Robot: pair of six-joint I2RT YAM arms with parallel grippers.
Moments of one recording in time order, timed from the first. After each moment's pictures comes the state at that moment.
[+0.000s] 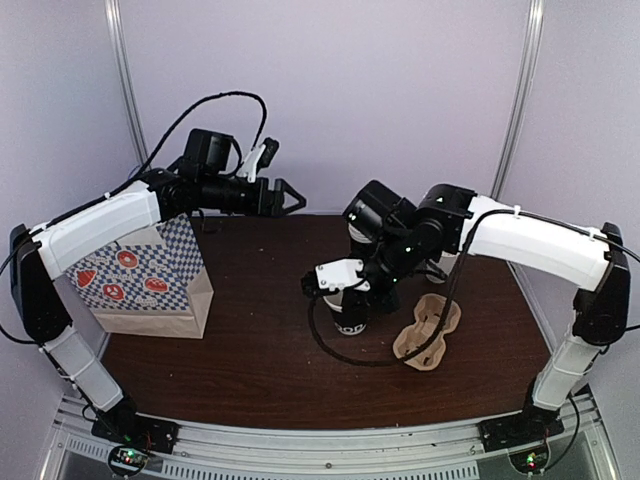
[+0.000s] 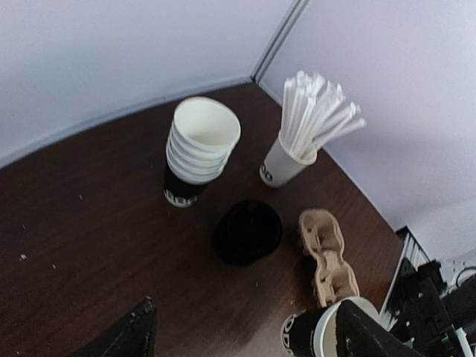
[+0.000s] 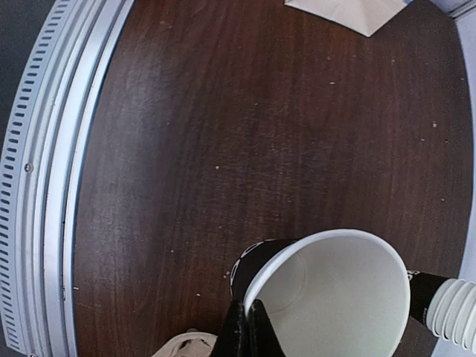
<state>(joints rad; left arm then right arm) -0.62 1.64 1.57 -0.36 0.37 -0.30 0.98 1.69 1.65 -1.02 -0.15 -0.74</state>
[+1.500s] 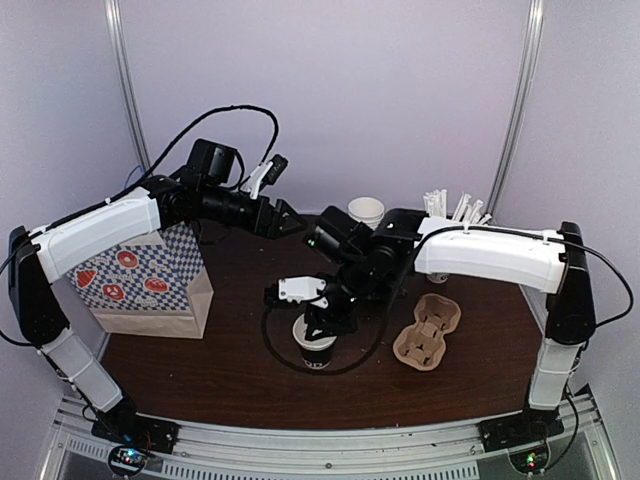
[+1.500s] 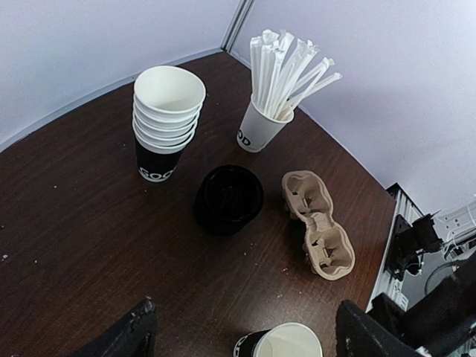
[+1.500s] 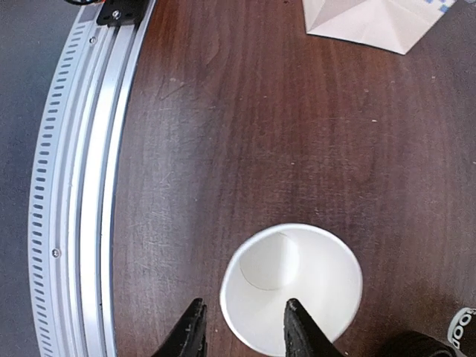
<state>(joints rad) -0.63 1.60 1.47 -0.43 0.48 -0.16 1.07 1.88 1.69 -0.88 -0.26 -0.50</state>
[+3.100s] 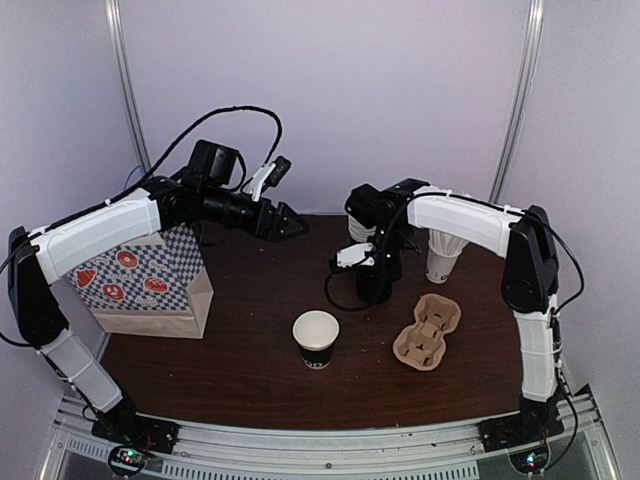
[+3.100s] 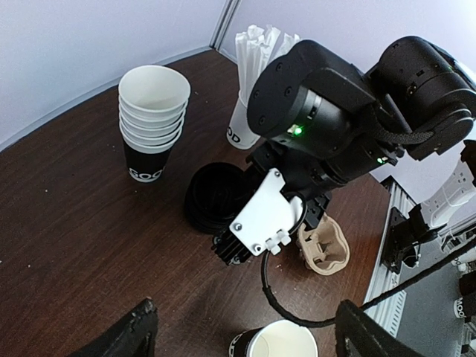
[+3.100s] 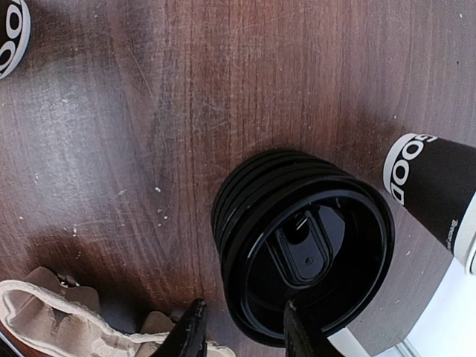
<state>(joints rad) -0.65 1.59 1.46 -0.43 0.50 -0.15 0.71 2.12 1.92 -1.17 0.13 -0.84</state>
